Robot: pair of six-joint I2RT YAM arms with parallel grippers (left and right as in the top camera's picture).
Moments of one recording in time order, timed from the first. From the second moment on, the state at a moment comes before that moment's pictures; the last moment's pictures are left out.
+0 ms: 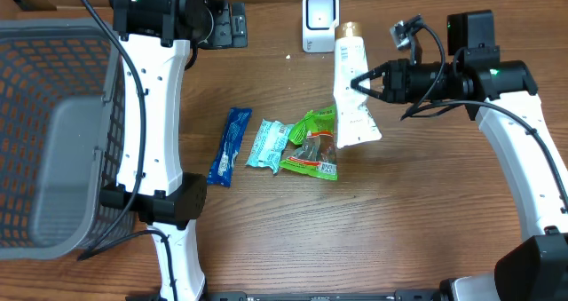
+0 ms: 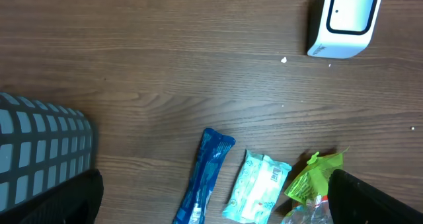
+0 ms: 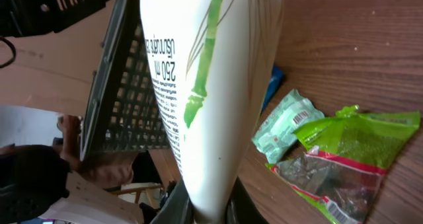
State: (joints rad) left arm -0.20 2.14 2.78 -1.69 -0.13 -0.26; right arm 0.10 1.62 1.46 -0.78 -1.04 0.19
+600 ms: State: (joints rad) left arm -0.20 2.14 2.78 -1.69 -0.13 -0.26; right arm 0.18 1.62 1.46 -0.65 -0.65 0.36
